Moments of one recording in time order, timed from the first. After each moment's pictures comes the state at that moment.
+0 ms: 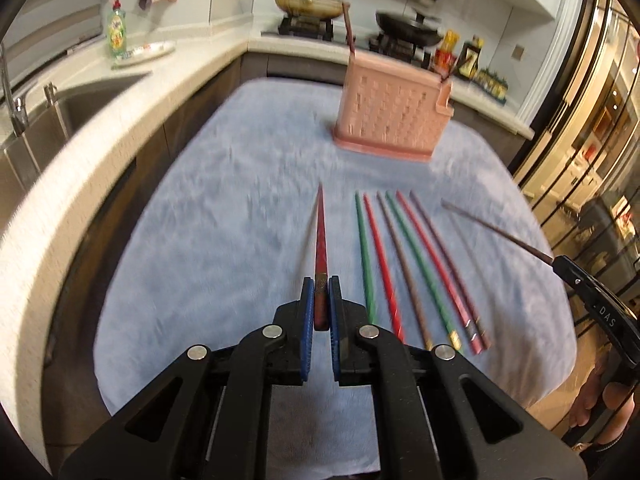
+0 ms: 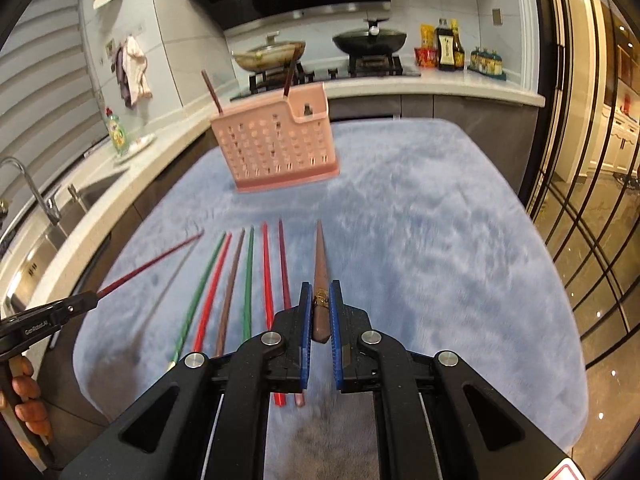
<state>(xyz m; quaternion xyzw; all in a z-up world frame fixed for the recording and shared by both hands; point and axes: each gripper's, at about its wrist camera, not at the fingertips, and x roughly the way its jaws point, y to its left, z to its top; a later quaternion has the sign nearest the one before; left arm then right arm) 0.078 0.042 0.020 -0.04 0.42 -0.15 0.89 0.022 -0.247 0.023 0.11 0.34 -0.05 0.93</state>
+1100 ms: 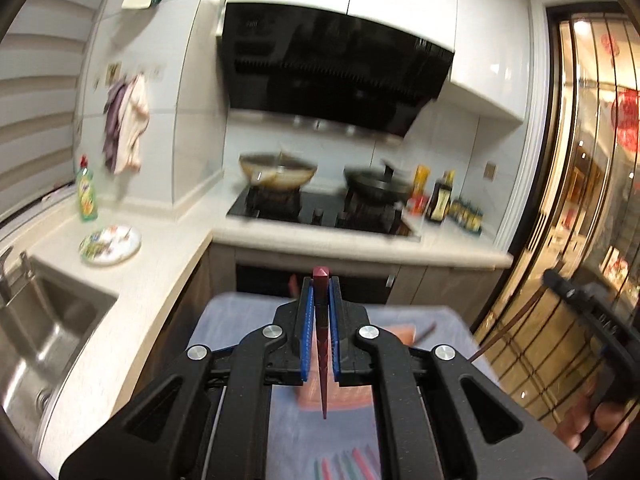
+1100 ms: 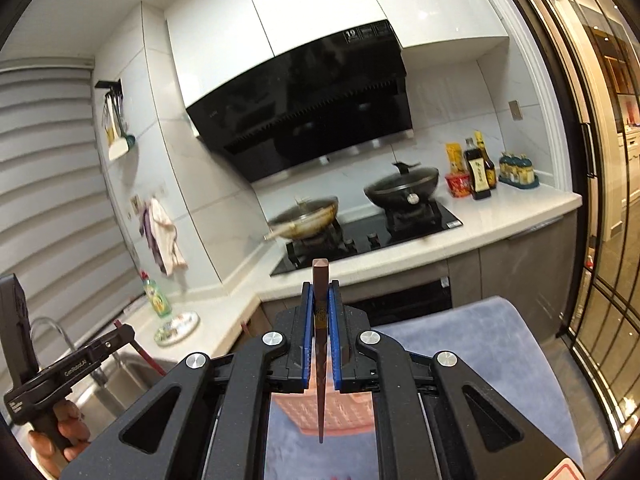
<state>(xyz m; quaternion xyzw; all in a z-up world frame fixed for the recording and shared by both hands) 0.229 -0.010 0.229 -0.06 0.19 -0.18 0.96 0.180 -0.290 0.214 0.19 0.12 0.00 0.98</state>
